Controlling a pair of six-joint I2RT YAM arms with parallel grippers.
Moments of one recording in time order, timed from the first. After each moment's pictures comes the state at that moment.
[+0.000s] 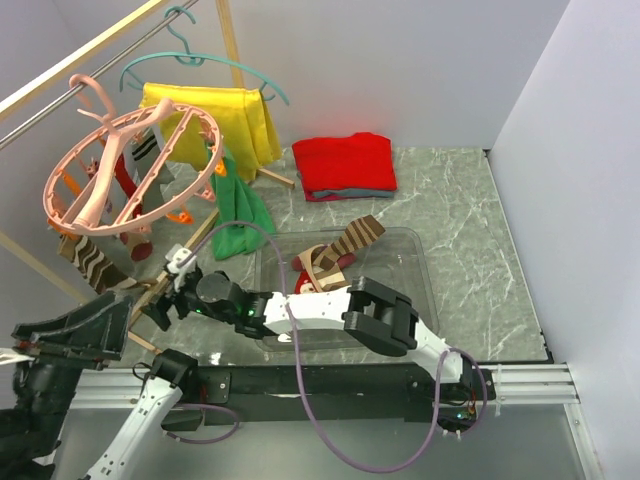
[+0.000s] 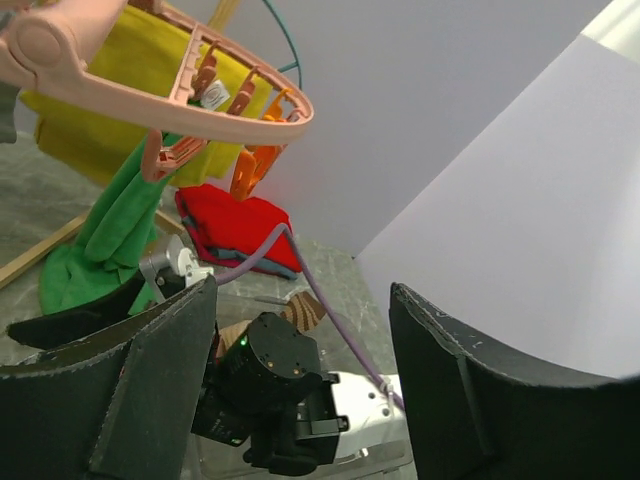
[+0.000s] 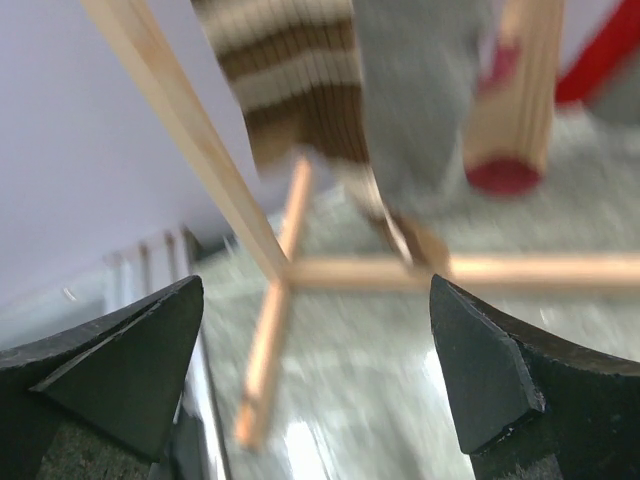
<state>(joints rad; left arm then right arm) -0.36 0.16 1.36 -0.93 -0.14 -0.67 1.35 2.26 1.72 0.55 0.14 0.22</state>
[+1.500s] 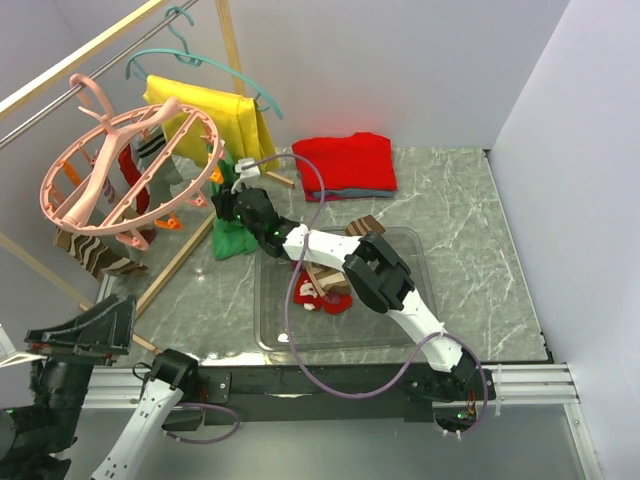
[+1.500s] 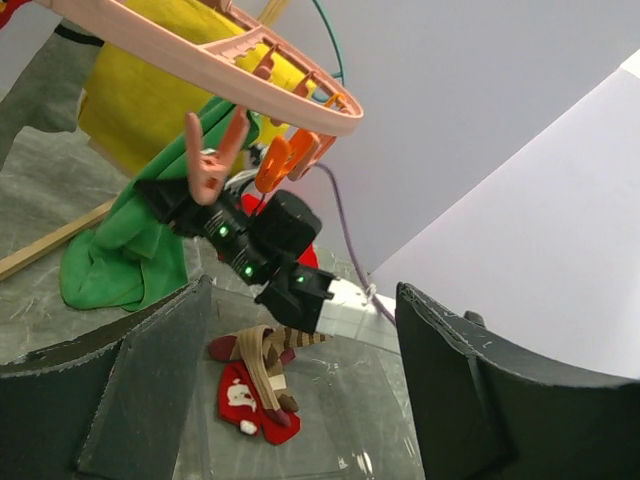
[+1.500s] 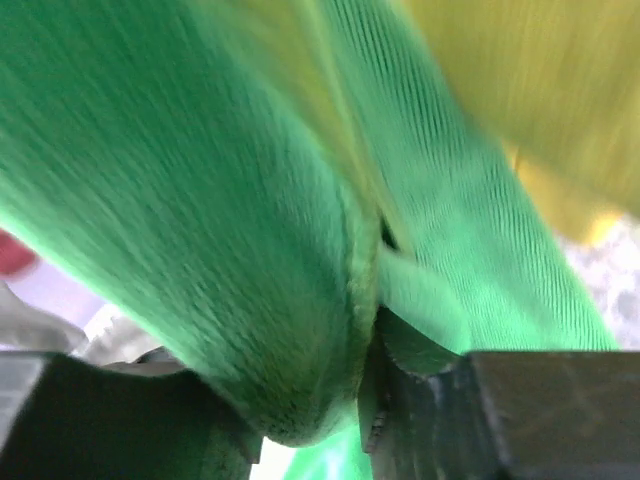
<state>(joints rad) -0.36 0.06 1.21 -0.91 -0.24 -0.72 0.94 2.43 1.94 0.43 0.26 0.40</state>
